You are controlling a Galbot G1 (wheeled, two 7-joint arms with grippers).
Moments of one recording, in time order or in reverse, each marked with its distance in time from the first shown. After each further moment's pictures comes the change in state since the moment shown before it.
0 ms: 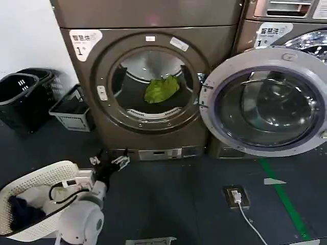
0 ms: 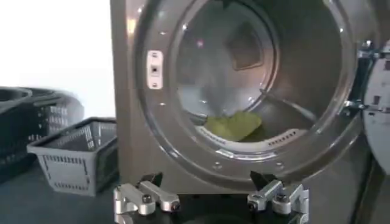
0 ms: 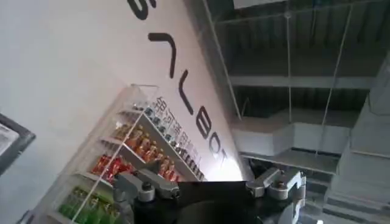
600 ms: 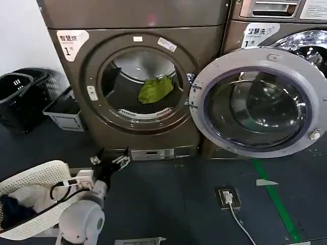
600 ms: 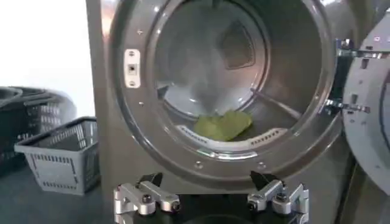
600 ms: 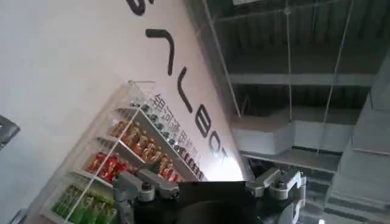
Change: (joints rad) left arm -0.004 -0.002 0.005 0.010 0.008 -0.002 0.004; right arm 0.010 0.003 -0.004 -0.006 -0.001 0.005 -0.007
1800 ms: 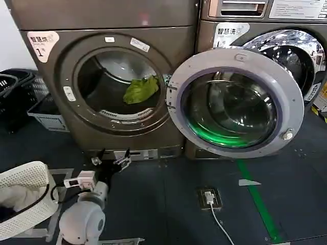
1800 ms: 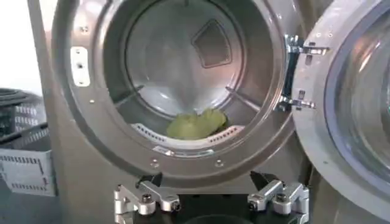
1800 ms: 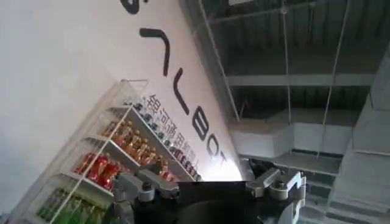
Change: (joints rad) left arm -0.001 0.003 0.002 -0.019 0.011 0.003 0.014; right arm 0.005 0.005 -0.002 0.010 0.034 0.038 0.001
